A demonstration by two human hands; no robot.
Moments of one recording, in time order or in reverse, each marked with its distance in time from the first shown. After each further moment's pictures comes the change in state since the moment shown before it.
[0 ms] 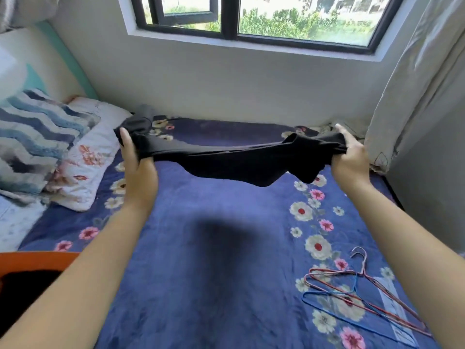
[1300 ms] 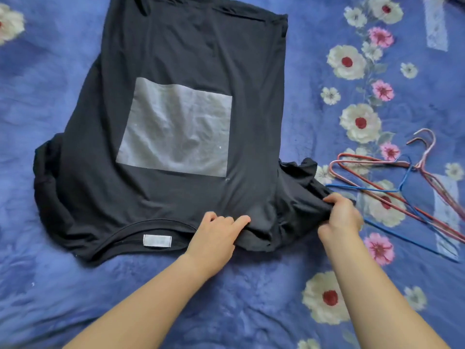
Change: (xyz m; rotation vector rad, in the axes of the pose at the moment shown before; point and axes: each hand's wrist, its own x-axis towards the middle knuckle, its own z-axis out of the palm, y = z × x) left_hand -0.352 -0.413 0.087 1.054 -1.020 0.363; right_hand -0.282 0.400 0.175 0.425 0.355 1.272
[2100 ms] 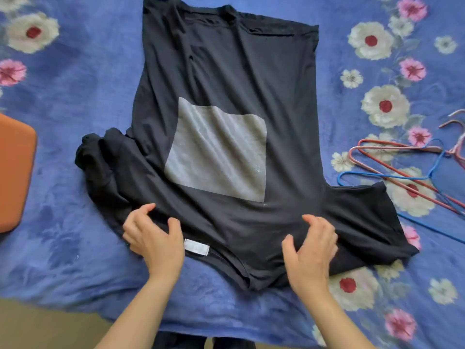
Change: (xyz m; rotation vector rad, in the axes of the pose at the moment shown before) left_hand -0.072 -0.027 -0.030 -0.462 0.648 -1.184; right_hand -0.091 0.091 -0.074 -0.974 -0.322 -1.044
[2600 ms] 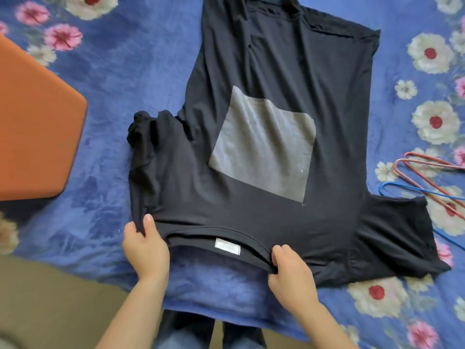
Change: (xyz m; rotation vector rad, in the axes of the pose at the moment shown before) left_hand 0.036 -0.074 -0.057 -0.208 0.083 -0.404; right_hand -0.056 -0.039 0.039 -0.297 -0.707 -0.241
